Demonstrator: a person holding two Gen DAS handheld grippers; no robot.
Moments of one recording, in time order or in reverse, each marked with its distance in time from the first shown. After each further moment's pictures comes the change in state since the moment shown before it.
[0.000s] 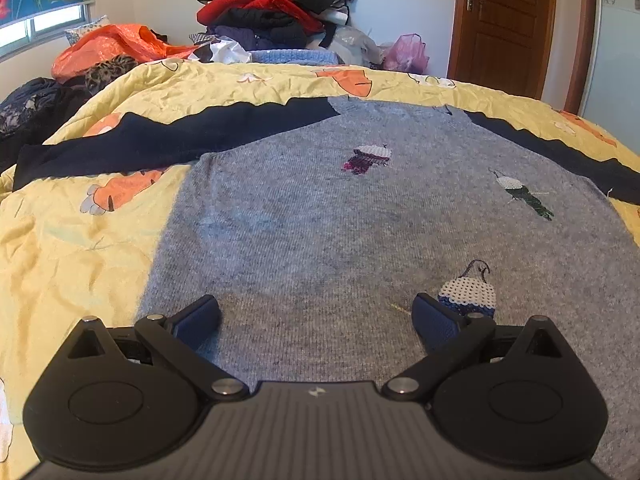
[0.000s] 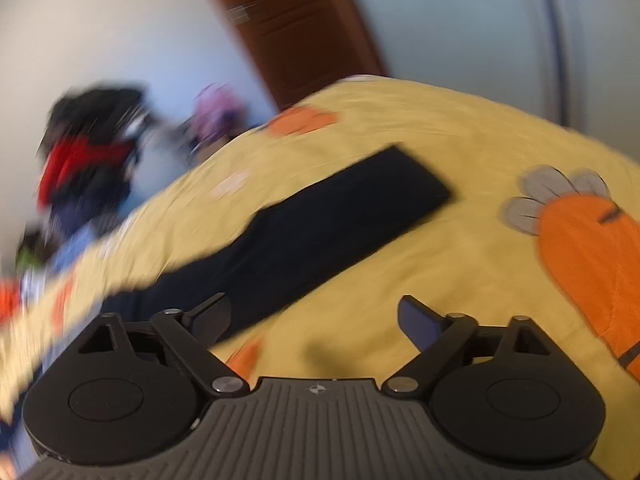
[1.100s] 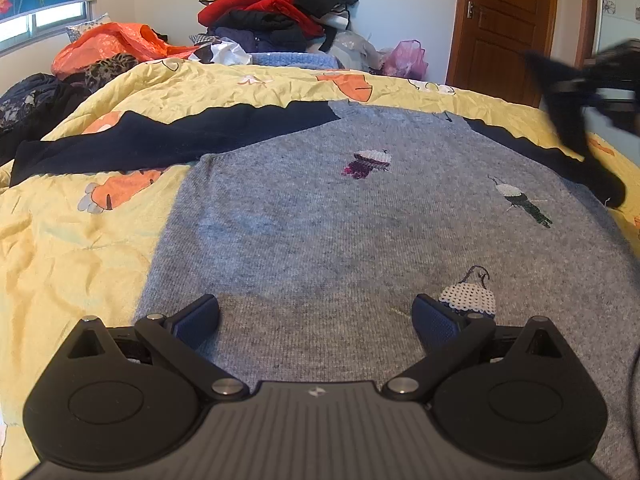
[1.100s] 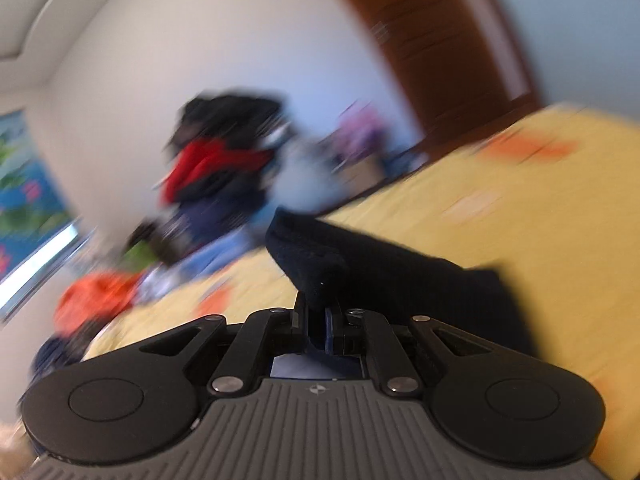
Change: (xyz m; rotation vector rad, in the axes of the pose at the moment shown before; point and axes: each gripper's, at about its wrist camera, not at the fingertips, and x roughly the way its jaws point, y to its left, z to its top) left arm 0.002 0.000 0.001 -0.012 -0.008 -0.009; right arm 0.049 0.204 -0.052 -0.204 -0.016 0.432
